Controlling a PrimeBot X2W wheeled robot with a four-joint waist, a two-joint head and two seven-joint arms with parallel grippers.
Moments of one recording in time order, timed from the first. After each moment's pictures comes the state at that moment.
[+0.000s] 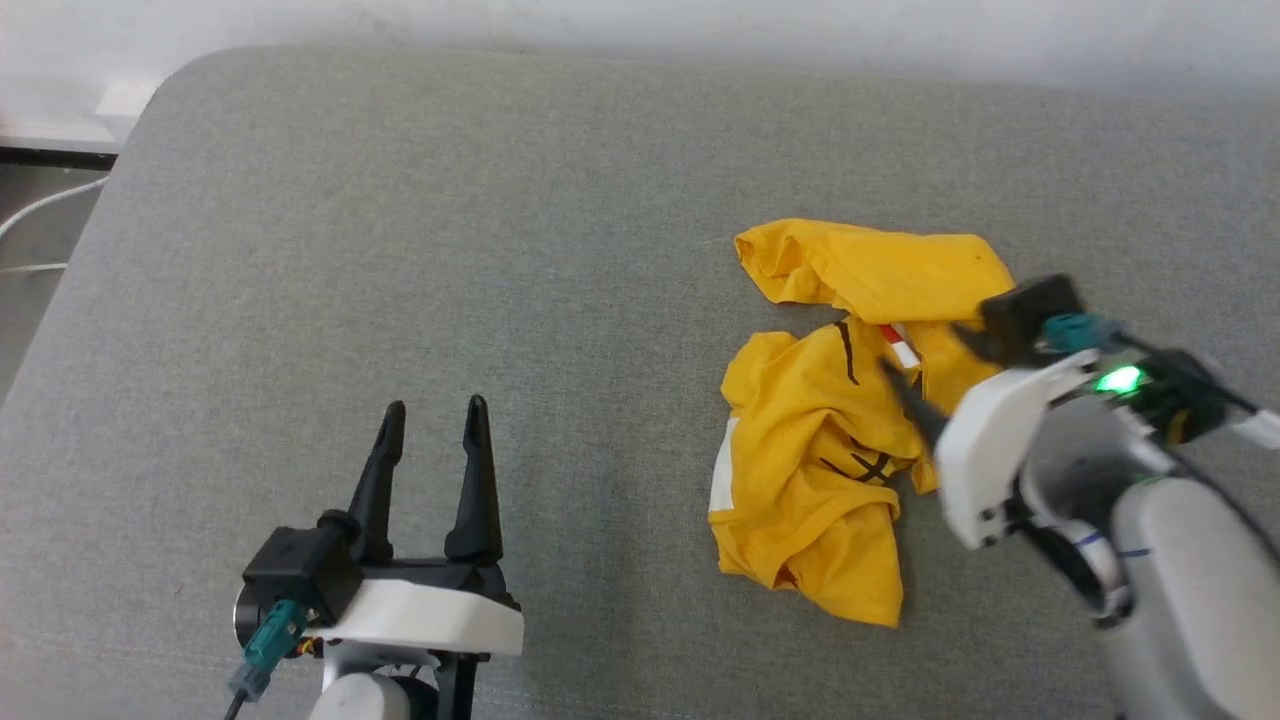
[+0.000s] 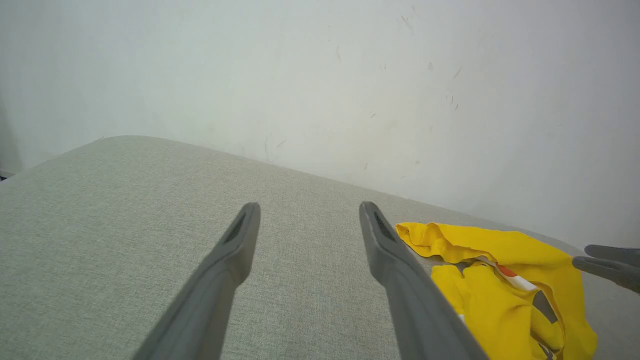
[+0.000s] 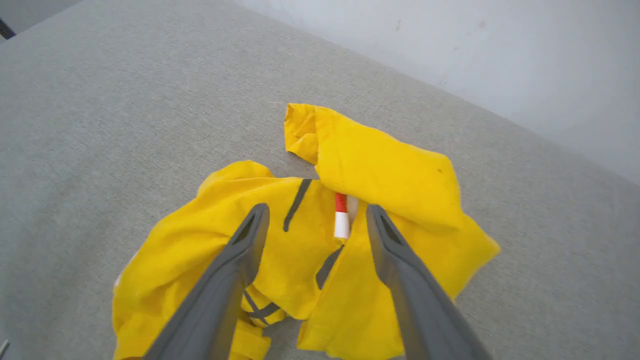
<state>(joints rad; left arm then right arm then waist) -0.04 0.05 -0.15 -0.01 -0.32 0.05 -0.26 -0.34 -0.20 0.24 0.03 0.23 0.13 0.54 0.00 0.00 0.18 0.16</state>
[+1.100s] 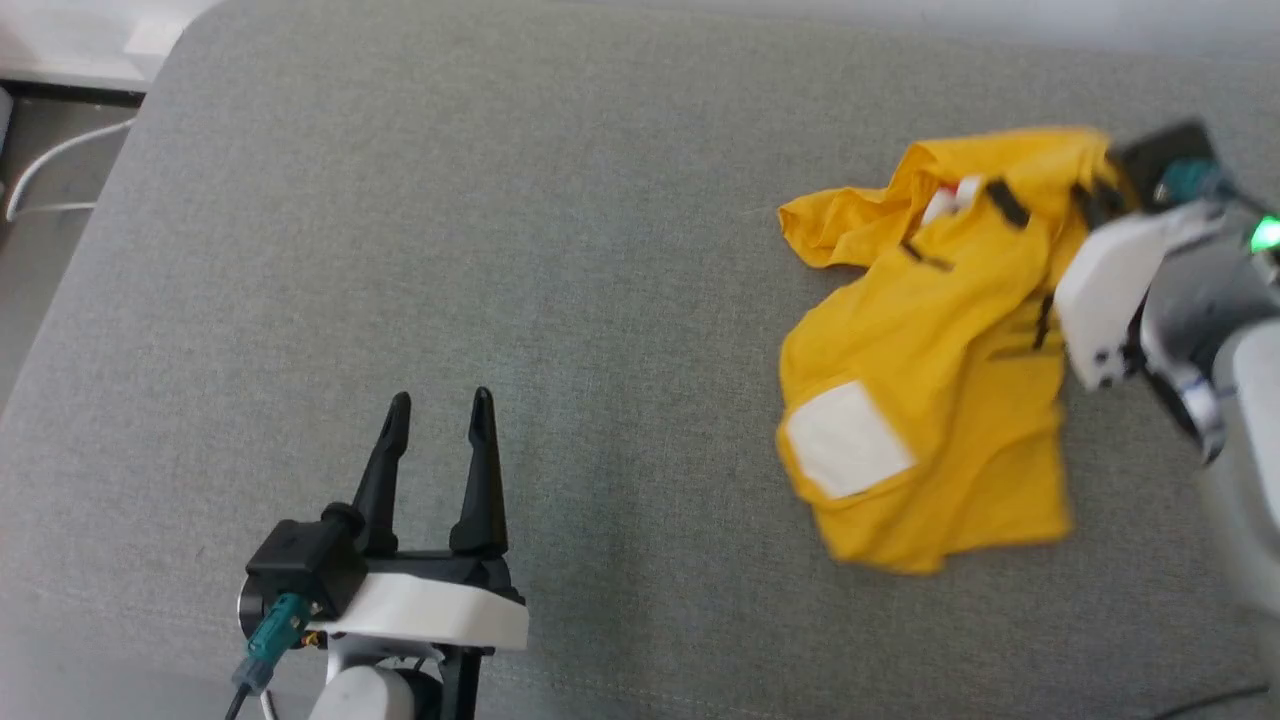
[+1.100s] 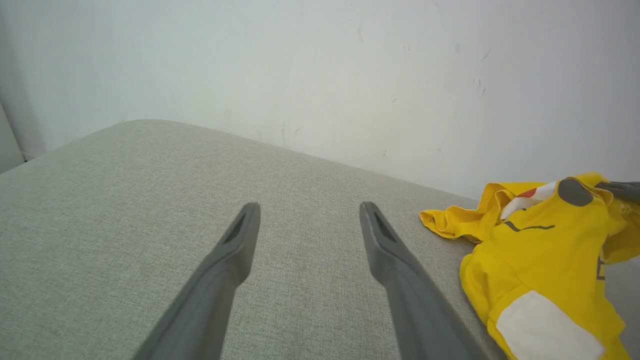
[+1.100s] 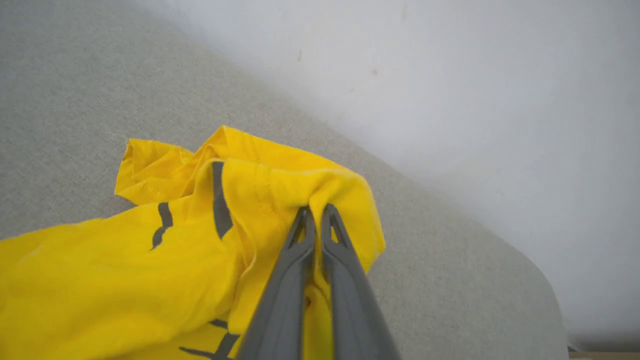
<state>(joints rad) -0.05 0.05 -0.16 -0.01 -0.32 0.04 -0.26 -0.58 -0.31 0.14 0.27 0.01 0.13 0.44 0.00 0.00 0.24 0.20</state>
